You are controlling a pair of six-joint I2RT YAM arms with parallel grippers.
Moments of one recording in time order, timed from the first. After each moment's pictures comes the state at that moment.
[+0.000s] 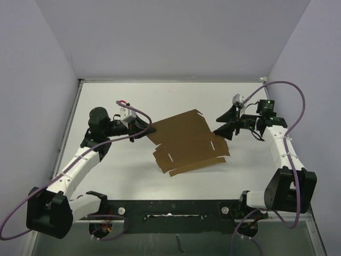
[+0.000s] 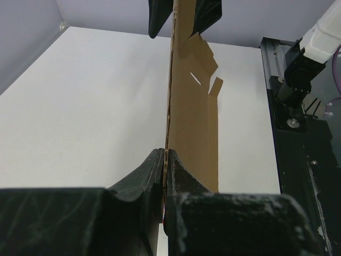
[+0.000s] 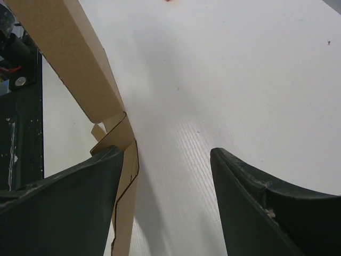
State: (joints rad) left arm -0.30 1.13 0.74 0.35 1.09 -0.02; right arm -0.13 1.32 1.02 -0.59 -1.29 -0.71
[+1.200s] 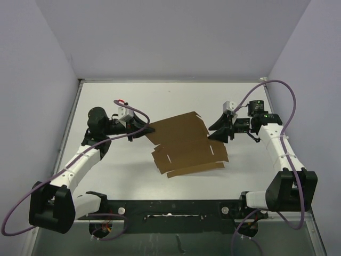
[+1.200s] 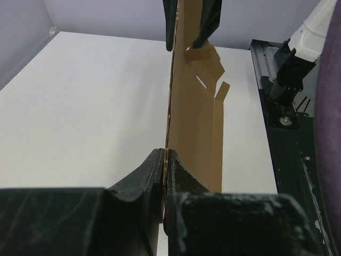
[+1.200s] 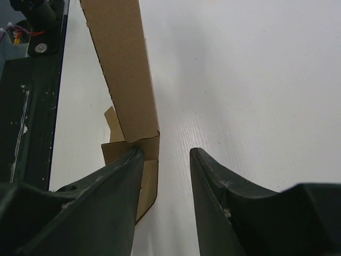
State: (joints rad) left arm -0.25 1.18 0.72 0.48 1.19 -0.08; right arm -0.01 1.33 1.10 -0.90 -1.29 -1.07
